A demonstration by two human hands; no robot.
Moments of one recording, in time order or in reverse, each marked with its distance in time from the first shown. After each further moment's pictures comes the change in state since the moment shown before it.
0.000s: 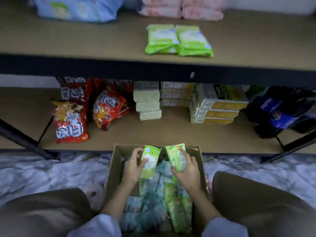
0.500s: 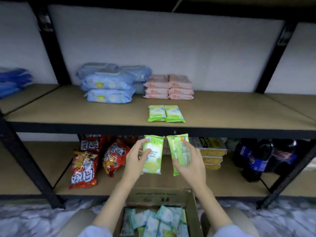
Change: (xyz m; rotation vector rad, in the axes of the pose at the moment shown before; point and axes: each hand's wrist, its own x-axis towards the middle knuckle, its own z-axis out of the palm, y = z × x) left_hand -0.033 0.207 -0.090 -0.122 0.155 0.536; right_hand -0.018 -0.147 -0.153 0.154 0.327 -0.424
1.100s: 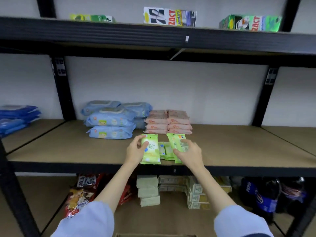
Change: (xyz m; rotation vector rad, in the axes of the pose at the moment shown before) left_hand 0.143 0.052 -0.016 0.026 0.117 -0.076; right_hand 0.145 -0.064 -0.028 -0.038 -0.065 0.096
